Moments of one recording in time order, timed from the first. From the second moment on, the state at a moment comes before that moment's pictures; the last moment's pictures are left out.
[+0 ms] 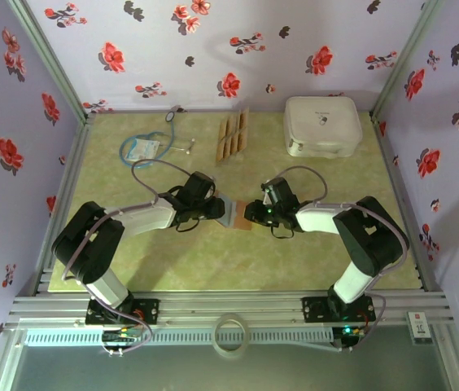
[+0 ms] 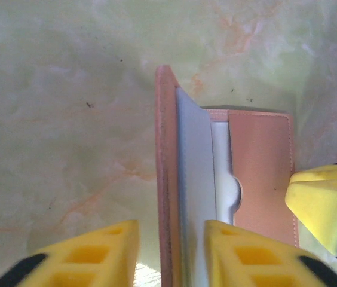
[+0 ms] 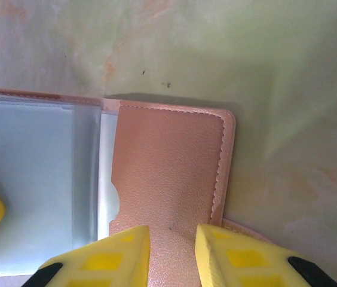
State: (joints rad) left arm -0.73 1.64 0.88 -0.15 0.06 -0.65; right arm 0.58 1.66 0.68 0.10 -0.32 0.76
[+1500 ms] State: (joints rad) left arm -0.58 1.62 0.82 0.03 0.24 -0.76; right arm 0.58 1.66 0.67 0.14 -0.32 0.76
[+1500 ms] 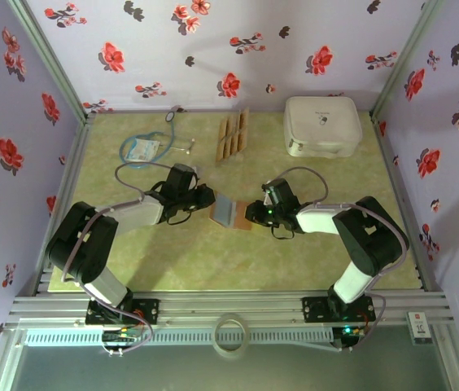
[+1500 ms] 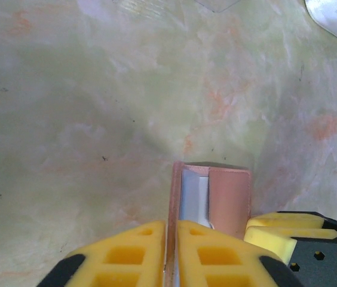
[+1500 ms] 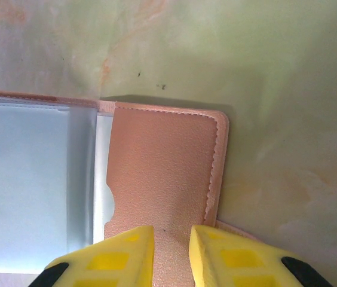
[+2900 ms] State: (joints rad) left arm -0.68 1.59 0.80 0.03 0.15 -0.74; right arm 0.53 1.38 0.80 -0.28 -0.22 0.62
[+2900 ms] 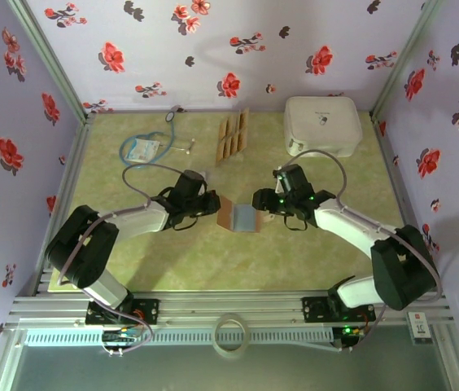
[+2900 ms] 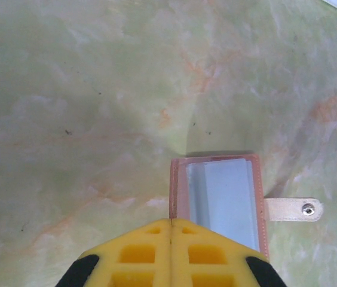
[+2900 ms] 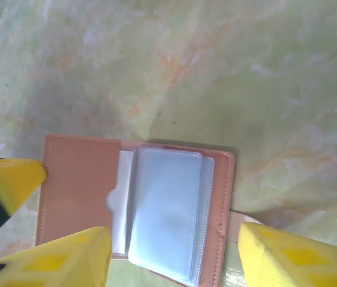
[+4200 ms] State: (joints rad) left arm -0.70 1.64 0.80 -0.17 -0.08 -0.53; right arm 0.64 1.68 0.82 -0.13 -0.22 0.64
